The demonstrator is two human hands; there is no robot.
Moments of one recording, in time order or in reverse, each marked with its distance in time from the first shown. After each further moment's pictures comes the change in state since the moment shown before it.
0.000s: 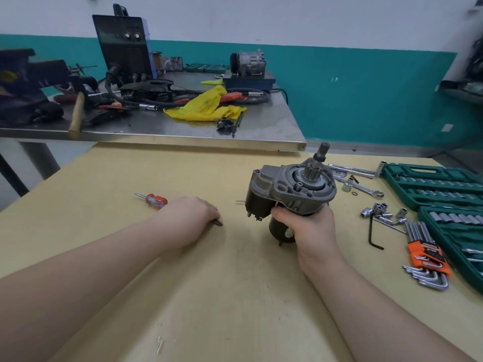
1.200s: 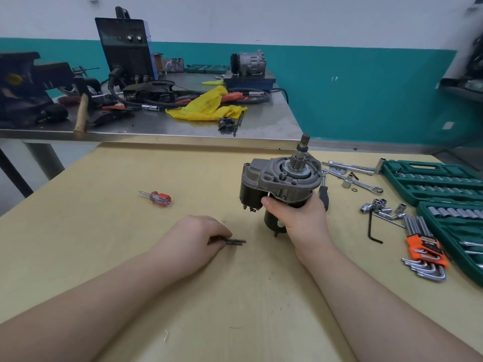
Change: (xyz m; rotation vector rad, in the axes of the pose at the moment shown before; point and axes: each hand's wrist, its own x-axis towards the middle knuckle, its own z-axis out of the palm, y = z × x) left_hand -0.052 0.043 0.015 -0.510 0.316 -0.081; right_hand 0.012 0.016 0.002 -0.115 -0.048 -0.047
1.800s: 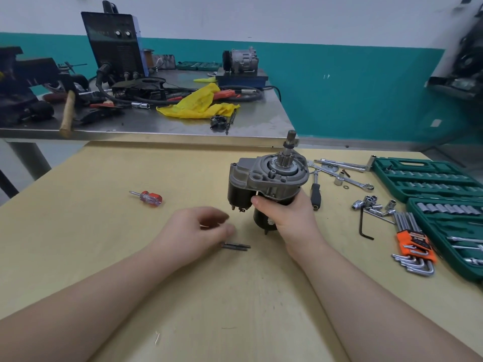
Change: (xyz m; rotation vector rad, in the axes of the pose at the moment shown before) left_hand 0.013 0.008 0.005 -0.456 0.047 -0.307; right_hand 0.005 0.000 0.005 -0.040 -0.063 0.011
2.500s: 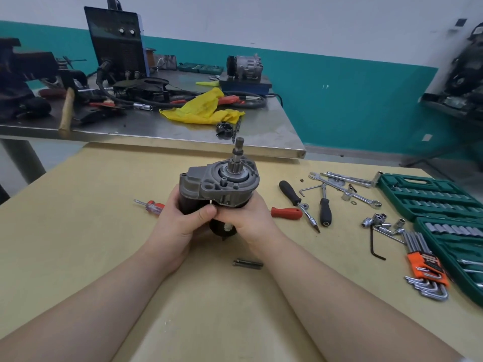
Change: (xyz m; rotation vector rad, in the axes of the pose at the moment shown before) left_hand 0.034 -0.026 -0.020 -0.994 0.075 0.090; right_hand 0.031 -0.006 0.091 -0.033 -0.280 0.046
